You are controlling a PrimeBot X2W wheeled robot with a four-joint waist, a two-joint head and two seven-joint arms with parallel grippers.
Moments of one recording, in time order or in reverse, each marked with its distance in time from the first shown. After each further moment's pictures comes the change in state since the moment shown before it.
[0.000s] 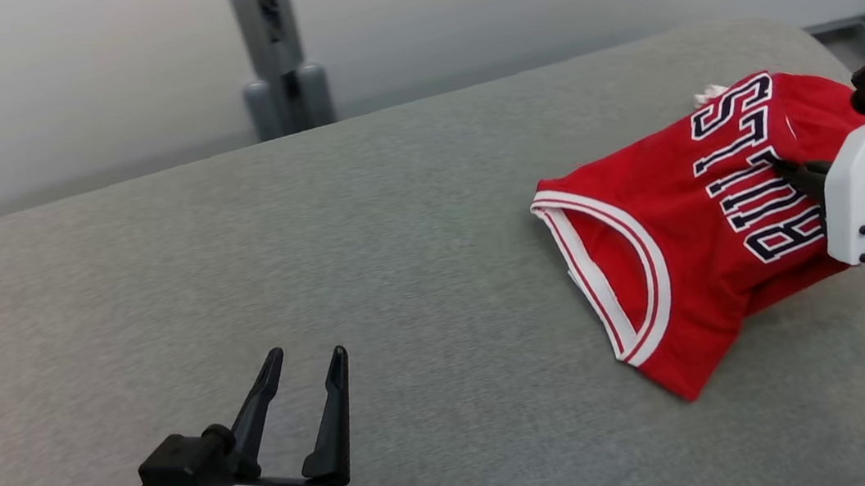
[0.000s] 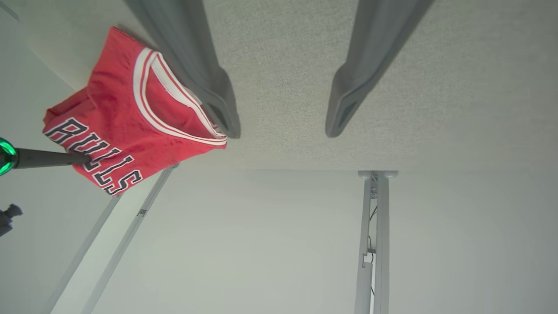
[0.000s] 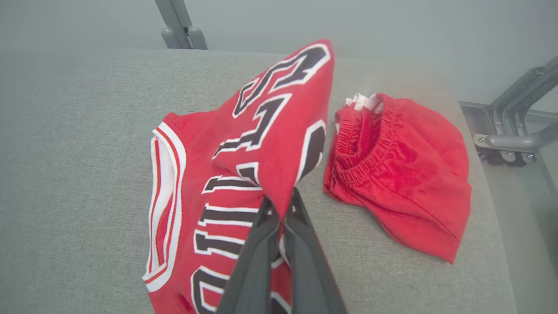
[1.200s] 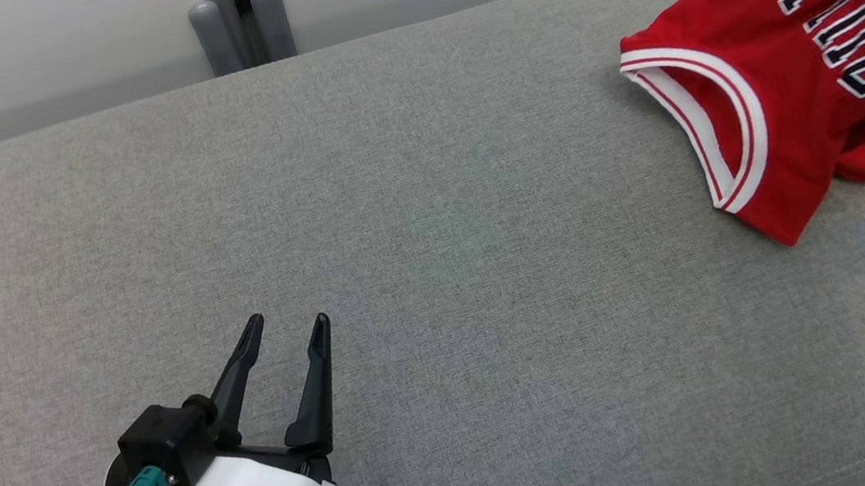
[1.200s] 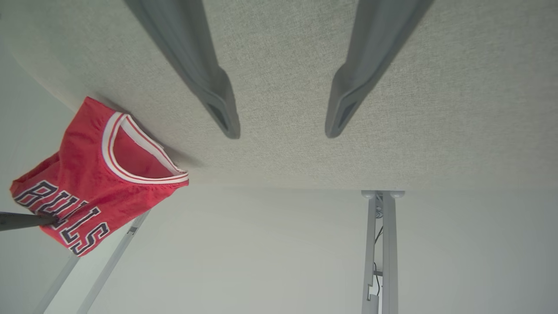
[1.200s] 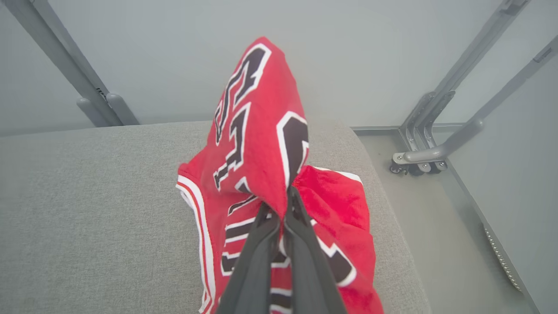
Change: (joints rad) left arm -0.059 0.016 0.013 0.008 0.014 -0.003 0.004; right arm -0.242 0.081 -0.266 0.206 -0.244 0.000 -0.008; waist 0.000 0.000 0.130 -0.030
